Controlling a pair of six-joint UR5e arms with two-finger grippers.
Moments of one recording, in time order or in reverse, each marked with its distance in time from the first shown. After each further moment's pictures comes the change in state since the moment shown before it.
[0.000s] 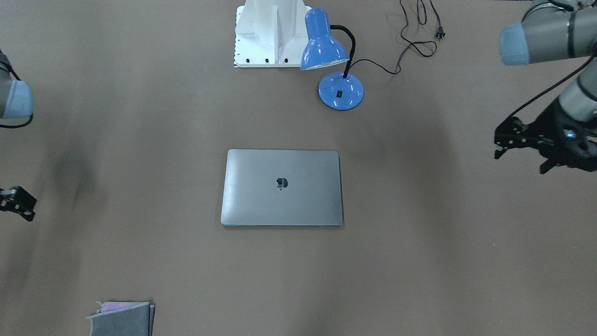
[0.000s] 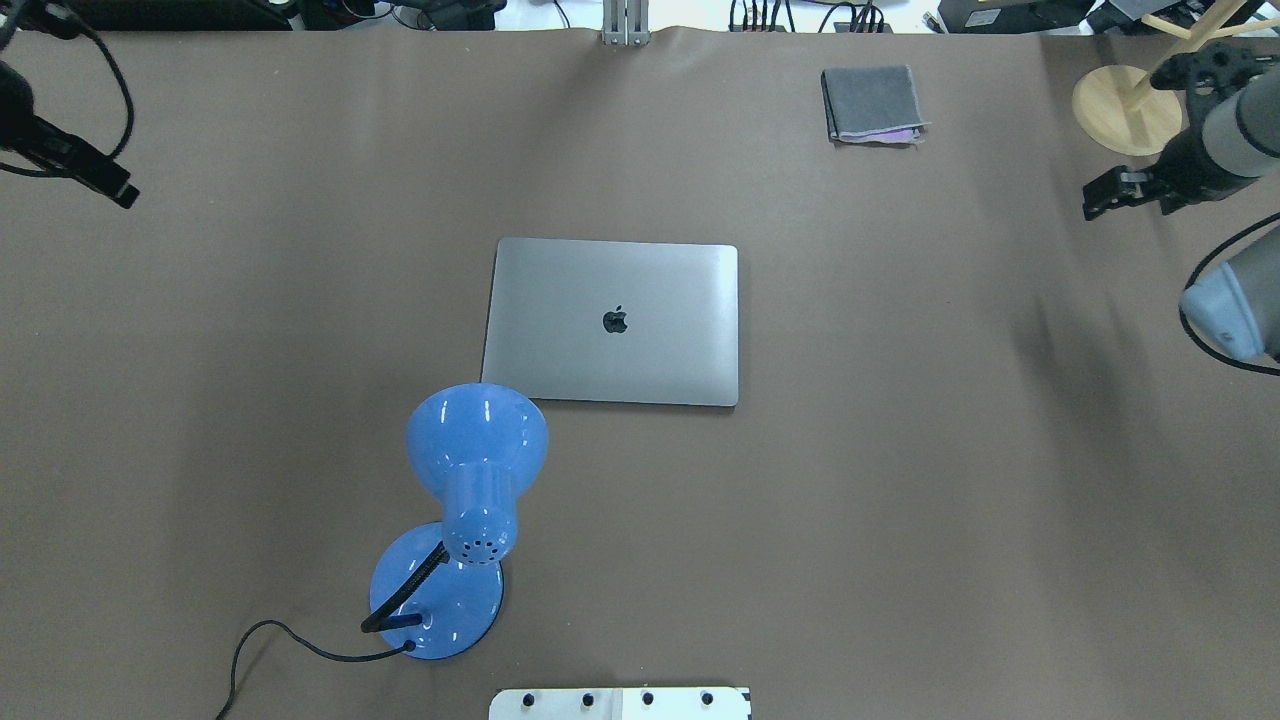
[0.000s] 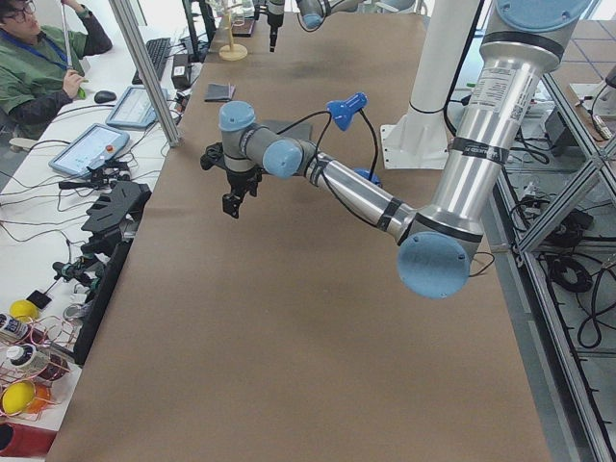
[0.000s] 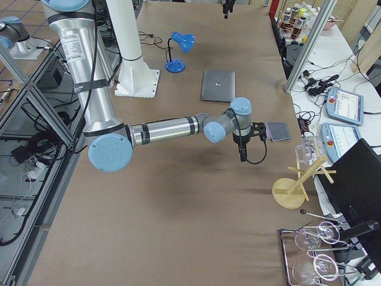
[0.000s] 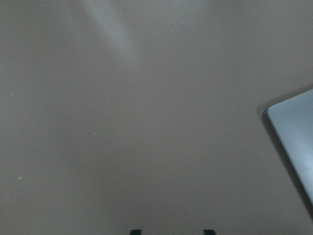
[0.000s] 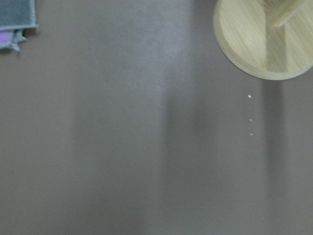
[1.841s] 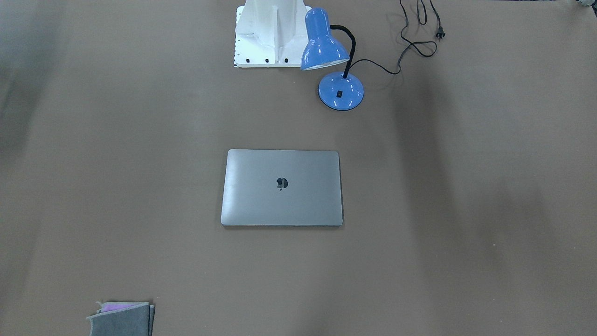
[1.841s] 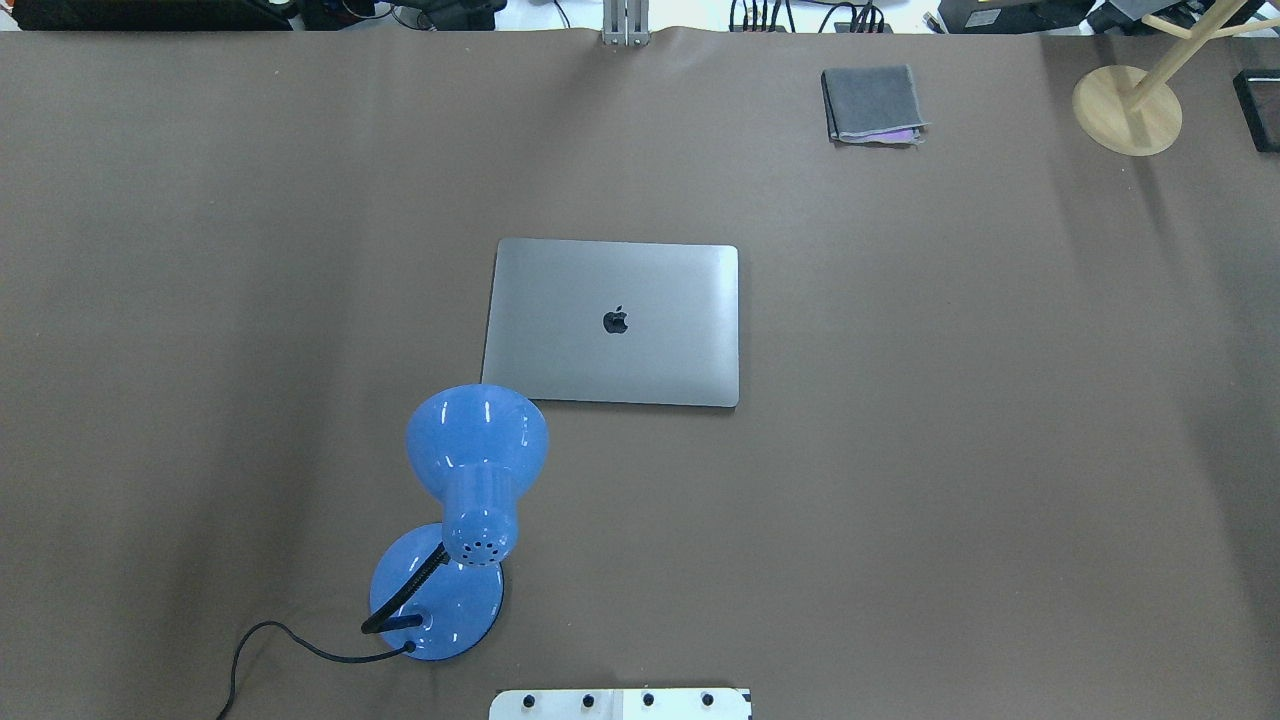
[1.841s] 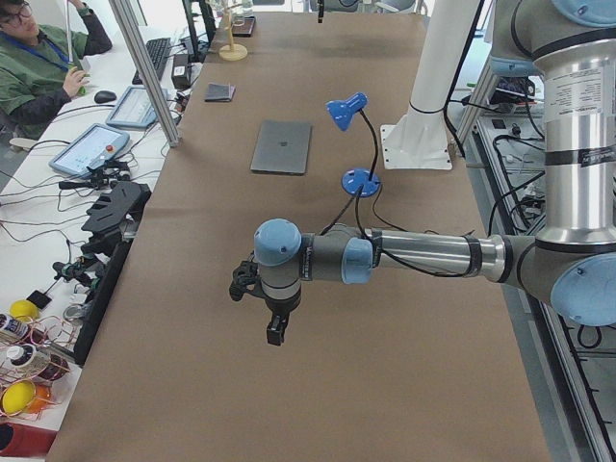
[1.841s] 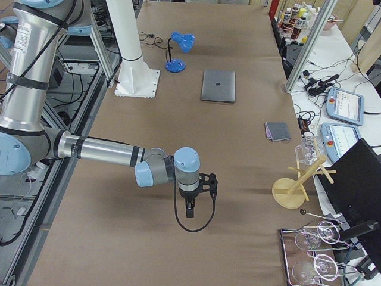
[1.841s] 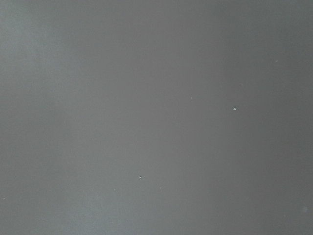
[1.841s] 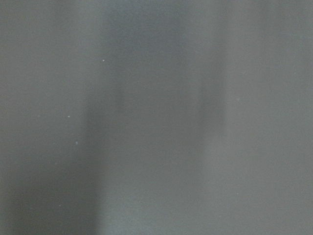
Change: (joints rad) left arm -0.320 0.374 0.037 -0.010 -0.047 0.280; right arm 0.197 -0.429 0.200 -0.117 0.088 -0.344
